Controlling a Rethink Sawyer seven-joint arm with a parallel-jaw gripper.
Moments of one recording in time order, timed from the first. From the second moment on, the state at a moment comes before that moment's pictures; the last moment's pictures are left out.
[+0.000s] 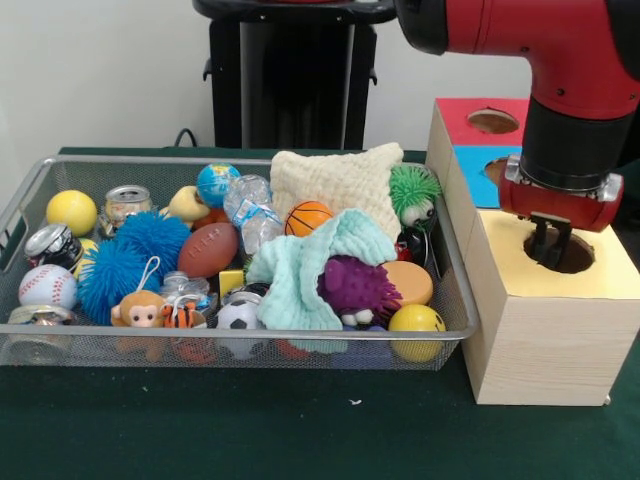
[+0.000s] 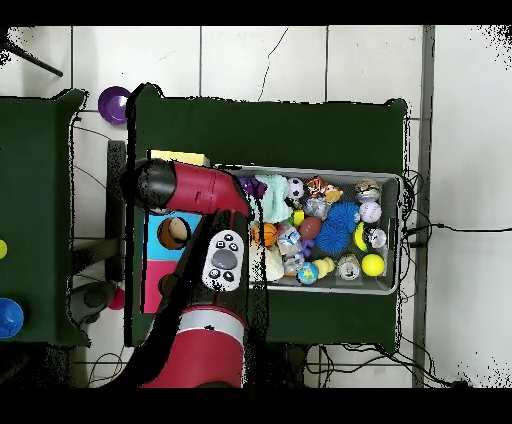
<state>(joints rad) 0.15 -0.37 -0.18 1.32 0.35 0.68 2.00</state>
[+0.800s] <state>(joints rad) 0.14 -0.37 -0.18 1.31 0.34 0.68 2.00</state>
